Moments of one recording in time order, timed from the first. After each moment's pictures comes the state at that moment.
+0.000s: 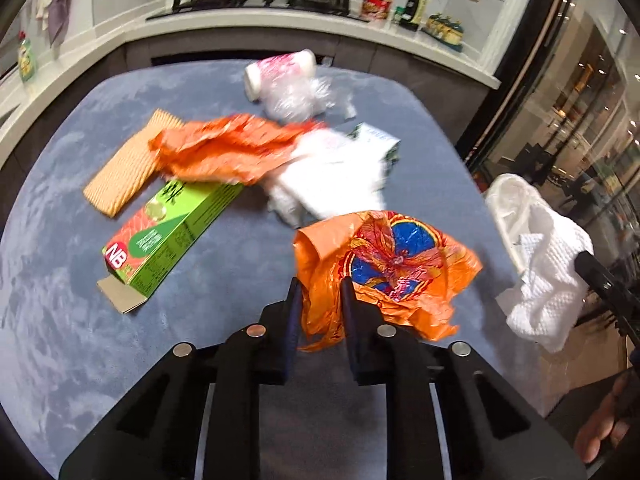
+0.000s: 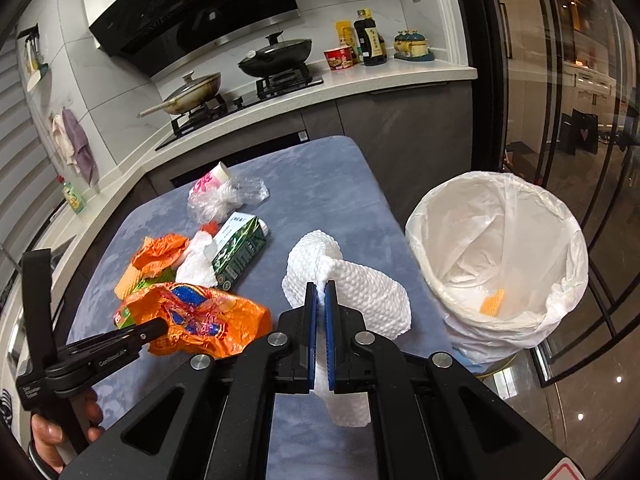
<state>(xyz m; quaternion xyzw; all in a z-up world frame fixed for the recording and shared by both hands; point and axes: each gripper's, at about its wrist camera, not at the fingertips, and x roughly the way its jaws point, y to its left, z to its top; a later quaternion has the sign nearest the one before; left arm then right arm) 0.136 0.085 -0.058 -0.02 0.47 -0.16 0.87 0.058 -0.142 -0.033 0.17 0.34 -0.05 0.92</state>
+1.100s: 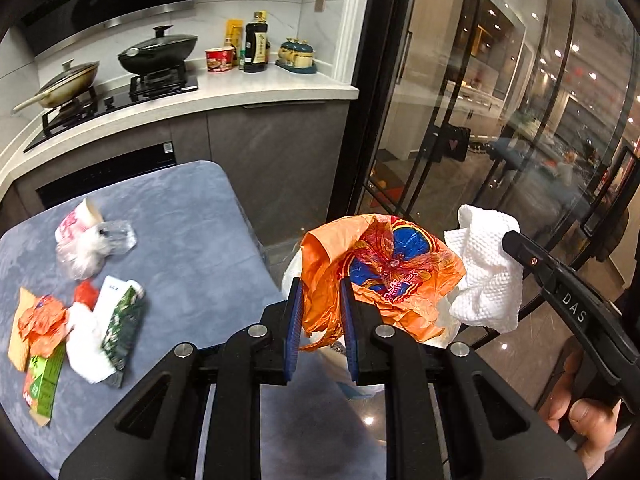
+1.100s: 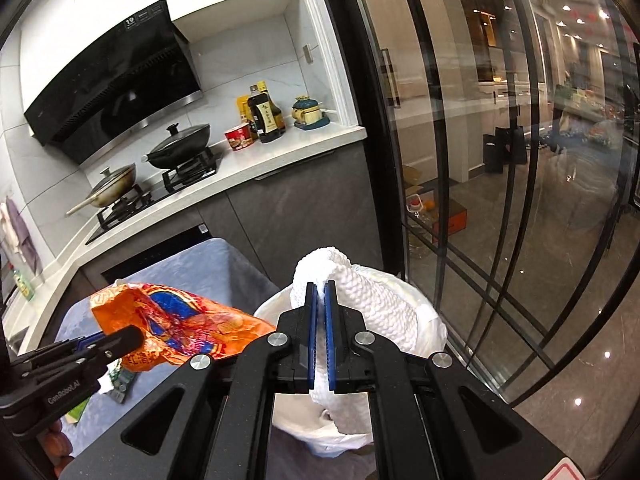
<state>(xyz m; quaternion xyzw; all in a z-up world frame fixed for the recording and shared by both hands) 0.127 -0.154 0.021 0.06 0.38 -0.31 0.87 0.030 -0.328 0.003 0.20 0.25 -0.18 0.93</state>
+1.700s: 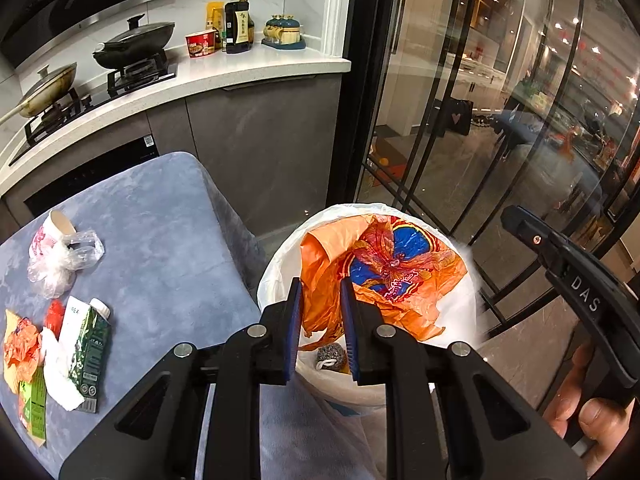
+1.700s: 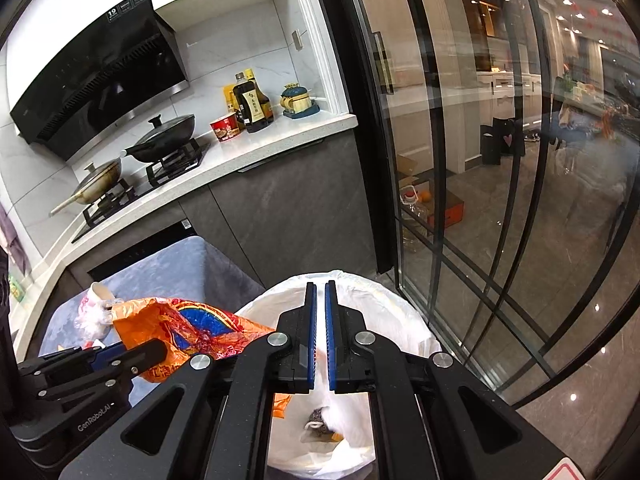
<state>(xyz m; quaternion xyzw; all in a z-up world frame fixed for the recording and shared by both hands) 0.152 -0.210 -0.007 0.10 0.40 -0.31 0.86 0.062 -0.362 -0.013 0.20 0.27 -0.19 0.92</state>
